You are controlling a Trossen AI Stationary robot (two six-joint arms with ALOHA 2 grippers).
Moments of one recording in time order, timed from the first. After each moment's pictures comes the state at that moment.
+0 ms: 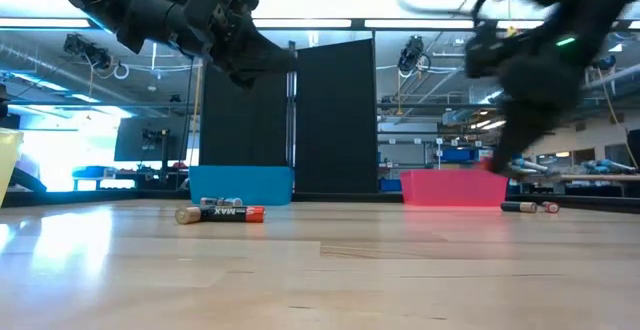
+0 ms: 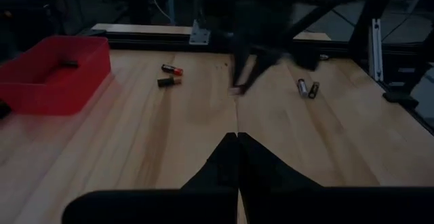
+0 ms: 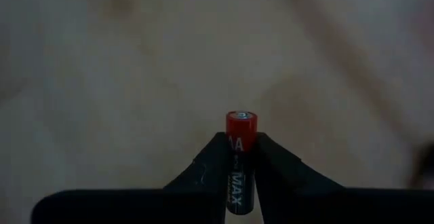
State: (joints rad) left arm 0.06 1.30 0.58 0.46 0.07 -0.04; right arm 0.31 1.42 0.75 -0.58 0.42 0.80
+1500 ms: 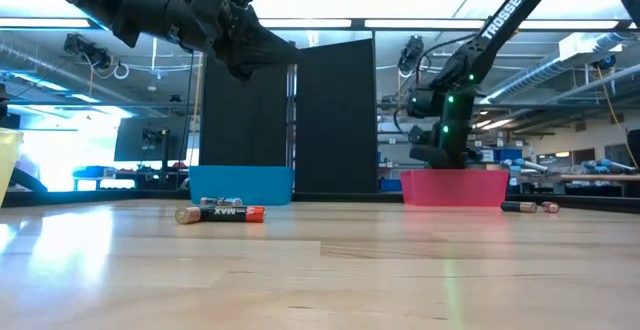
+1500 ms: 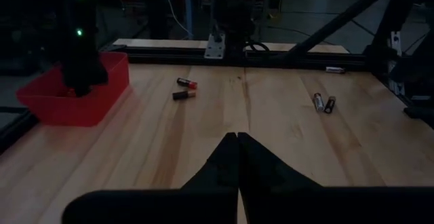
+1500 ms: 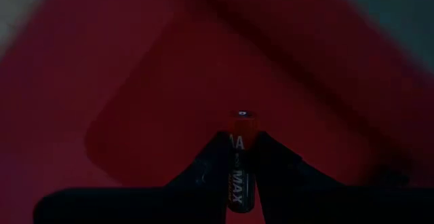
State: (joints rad) left arm 0.01 1.30 0.58 0.50 -0.05 -0.04; right arm -0.90 1.84 1.15 -0.58 0.05 0.01
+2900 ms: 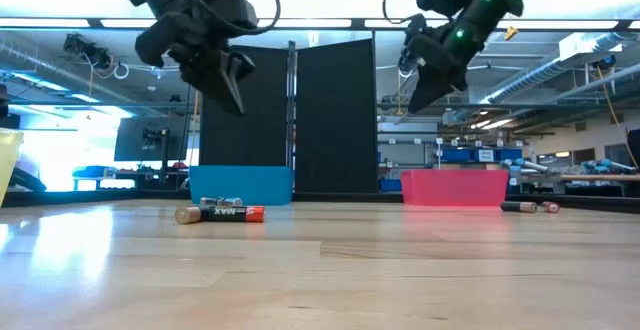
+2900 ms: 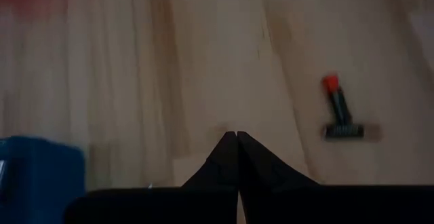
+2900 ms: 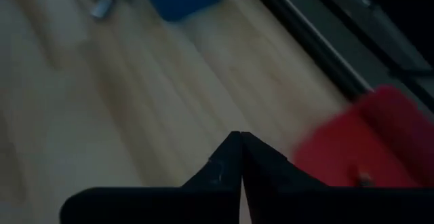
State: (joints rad) left arm 0.14 1.31 0.92 -0.55 0.04 0.33; right arm -0.42 1.32 0.98 -0.51 0.11 0.11
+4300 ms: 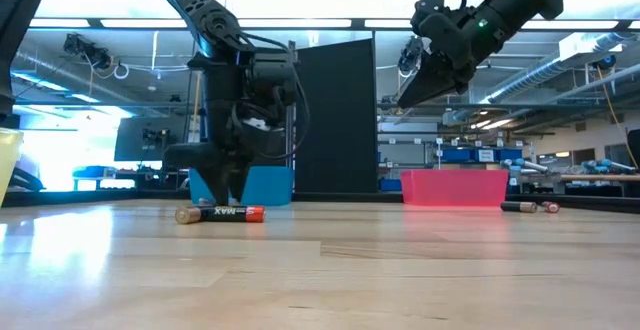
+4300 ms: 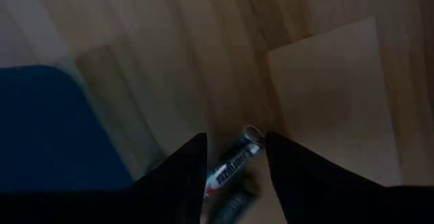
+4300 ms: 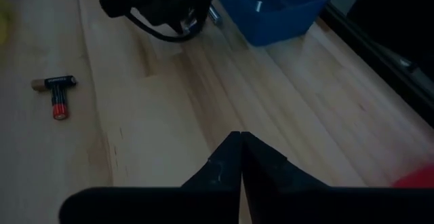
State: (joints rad) left arm 0.31 1.80 1.06 -0.66 -0.21 0.68; right arm -0.08 1.26 0.75 -0.17 0.27 0.21
